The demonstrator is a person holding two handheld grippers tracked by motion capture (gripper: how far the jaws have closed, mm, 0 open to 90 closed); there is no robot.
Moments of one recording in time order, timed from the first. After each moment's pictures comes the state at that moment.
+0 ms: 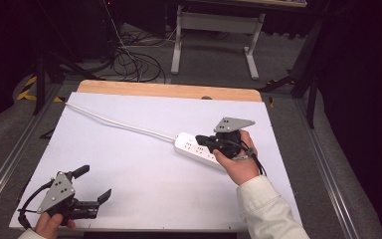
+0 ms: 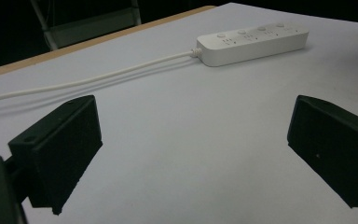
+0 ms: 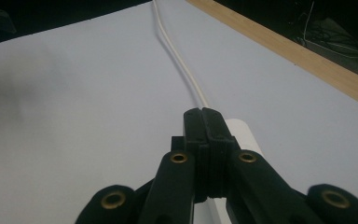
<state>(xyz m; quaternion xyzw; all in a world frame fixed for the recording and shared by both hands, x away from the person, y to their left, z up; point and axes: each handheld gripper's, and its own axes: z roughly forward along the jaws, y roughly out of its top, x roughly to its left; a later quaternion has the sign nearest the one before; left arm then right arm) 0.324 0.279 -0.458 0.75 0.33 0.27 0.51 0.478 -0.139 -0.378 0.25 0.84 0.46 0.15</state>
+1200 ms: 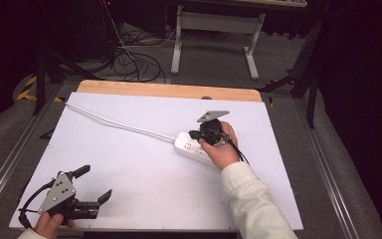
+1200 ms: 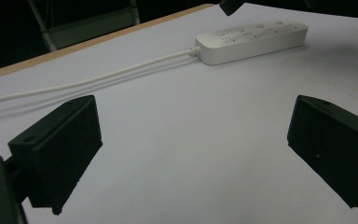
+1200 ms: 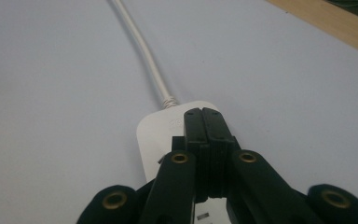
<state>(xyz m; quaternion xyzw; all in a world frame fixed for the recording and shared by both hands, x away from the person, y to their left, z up) 0.325 0.278 -0.458 0.75 0.33 0.27 0.50 0.542 -0.107 -0.429 0.30 0.86 0.39 0.14</state>
